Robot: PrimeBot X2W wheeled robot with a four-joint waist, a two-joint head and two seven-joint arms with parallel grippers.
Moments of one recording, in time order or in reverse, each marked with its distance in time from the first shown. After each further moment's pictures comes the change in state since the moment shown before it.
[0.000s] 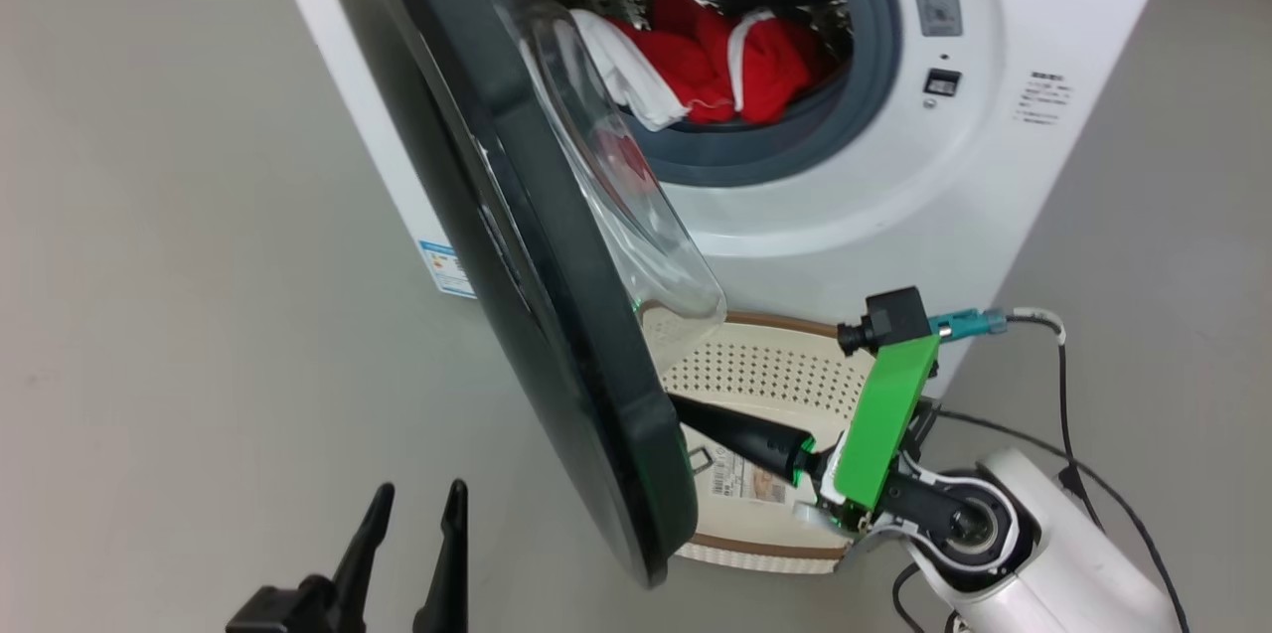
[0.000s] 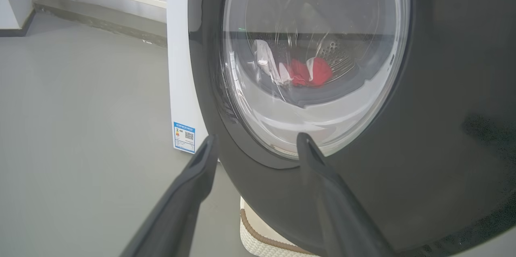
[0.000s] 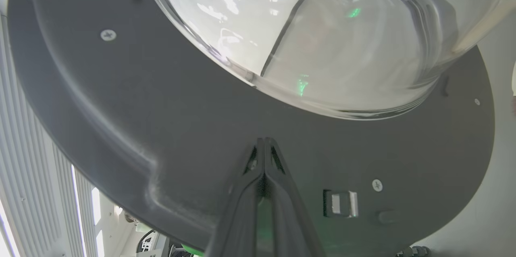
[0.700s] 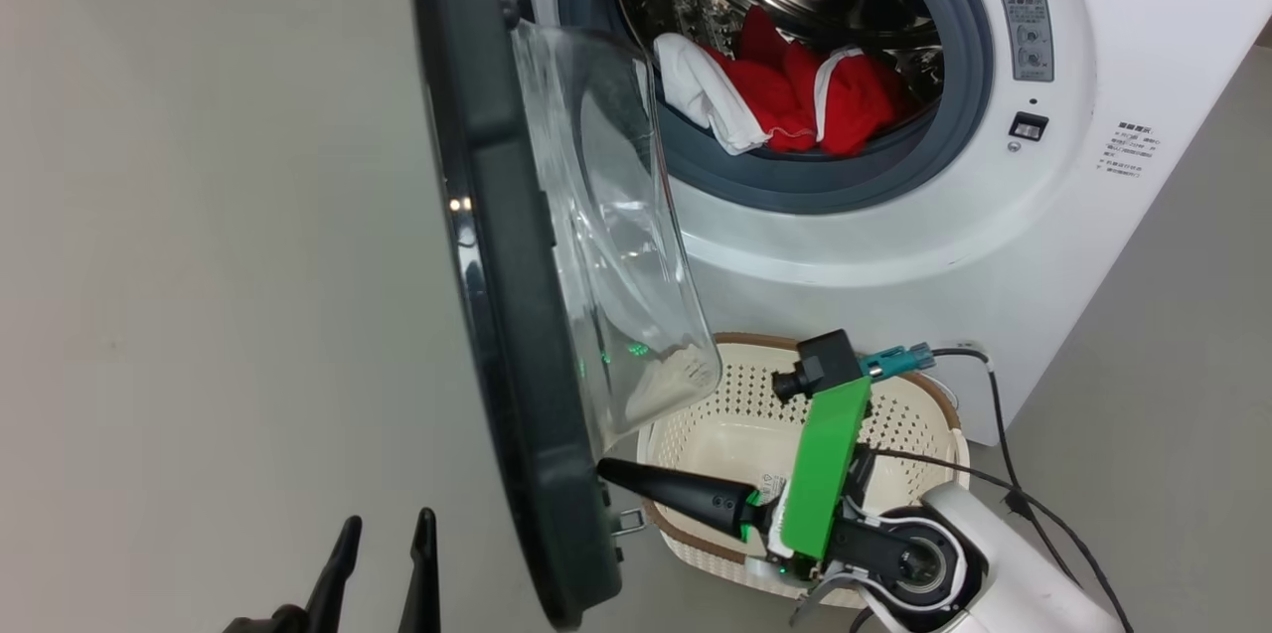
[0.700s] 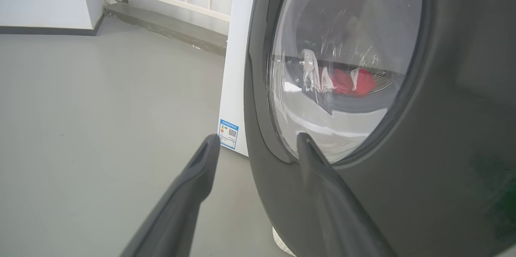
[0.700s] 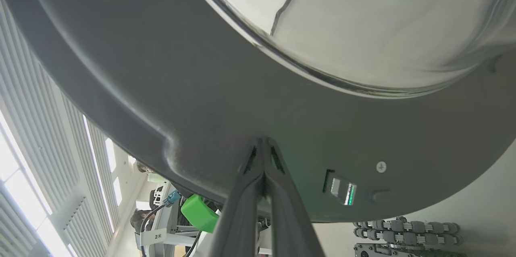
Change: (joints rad) left arm 0.057 0.001 0.044 -0.009 0.010 0.026 0.000; right arm 0.021 0.035 0.093 0.002 0.015 0.000 0.020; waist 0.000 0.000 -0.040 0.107
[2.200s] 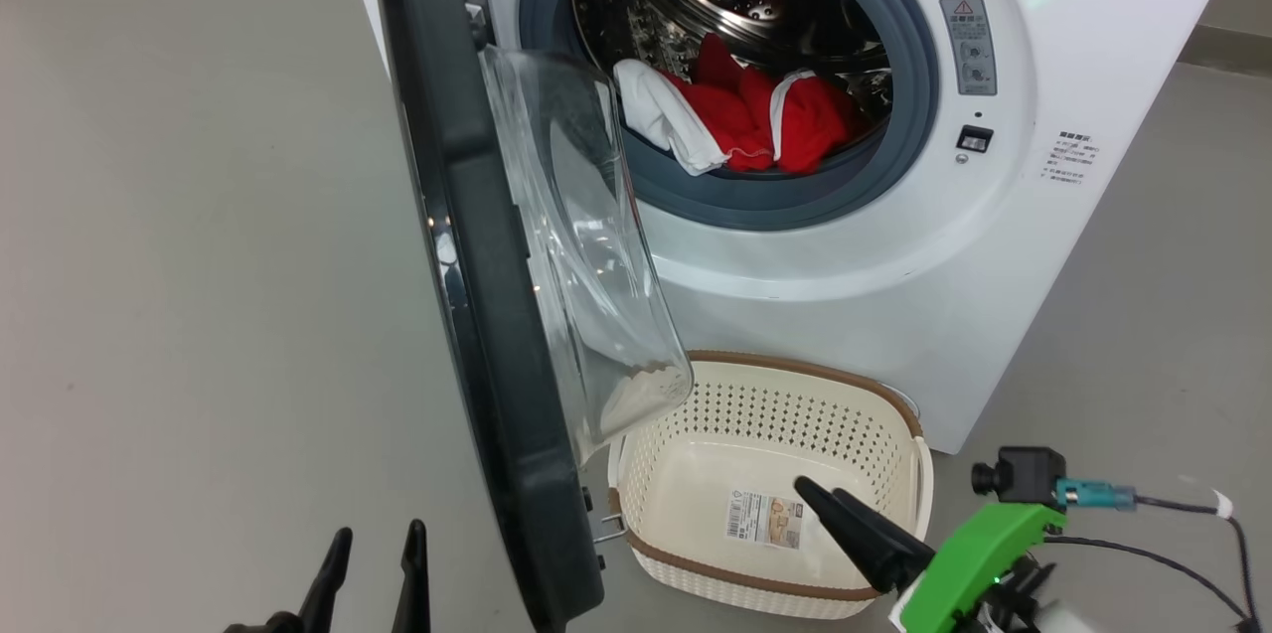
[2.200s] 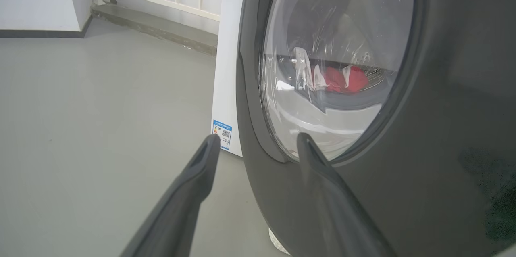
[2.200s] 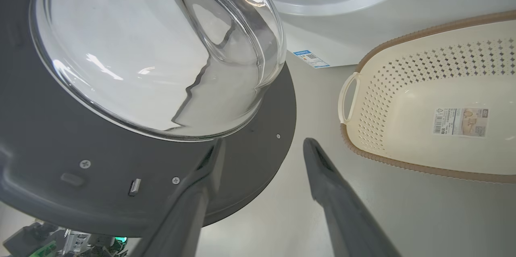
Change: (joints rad) left arm 0.002 0.000 0.022 0.034 0.017 -0.012 0.000; right arm 0.177 -0.182 0.014 0.089 -0.222 0.000 -0.508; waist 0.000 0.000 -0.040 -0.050
